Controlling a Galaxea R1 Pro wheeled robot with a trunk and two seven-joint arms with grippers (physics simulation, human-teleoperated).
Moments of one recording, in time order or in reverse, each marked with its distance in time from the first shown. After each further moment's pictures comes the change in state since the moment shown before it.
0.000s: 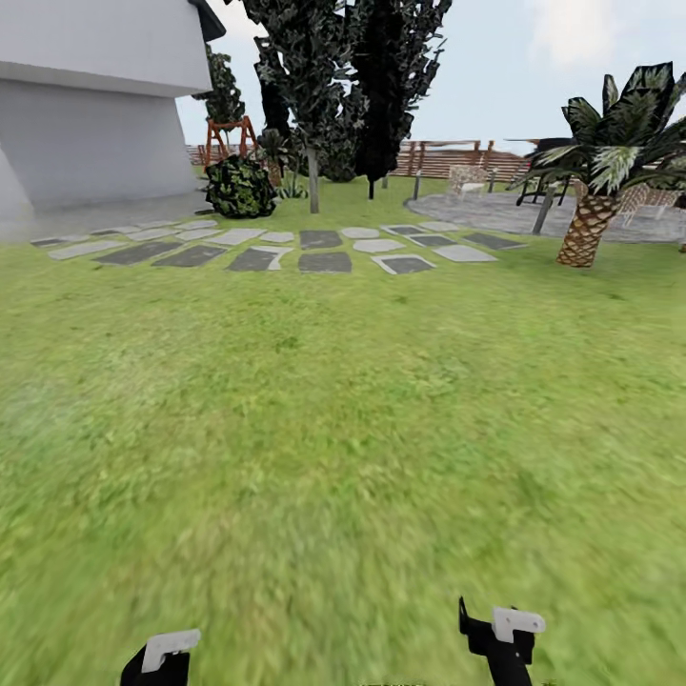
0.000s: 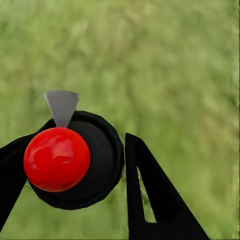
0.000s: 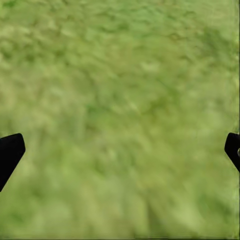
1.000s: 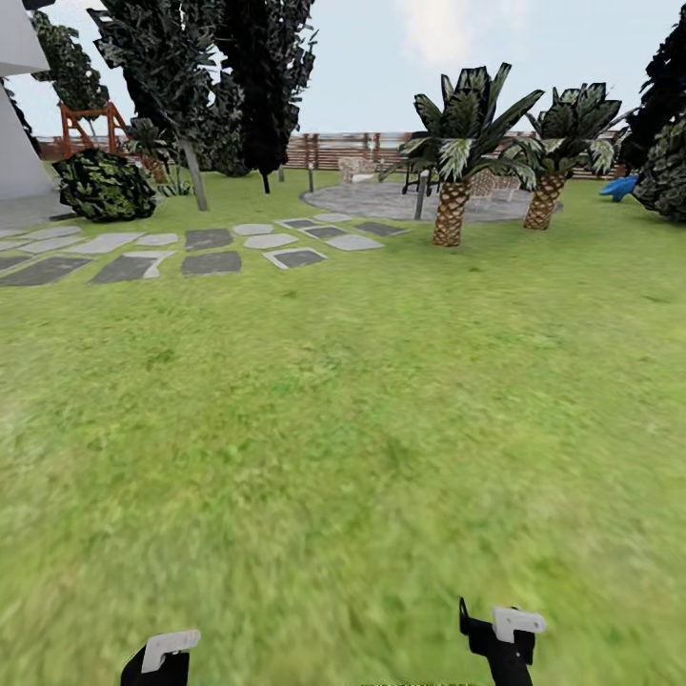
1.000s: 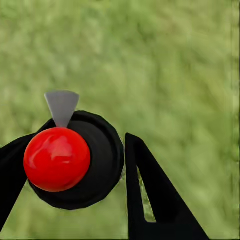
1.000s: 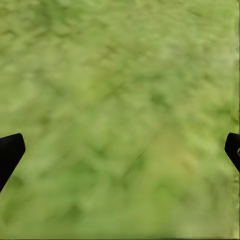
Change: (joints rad) left arm 0.000 0.000 0.001 0.000 0.001 0.000 0.001; right arm 0.000 -0.002 -0.001 0.000 0.000 0.000 0.000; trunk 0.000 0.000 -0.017
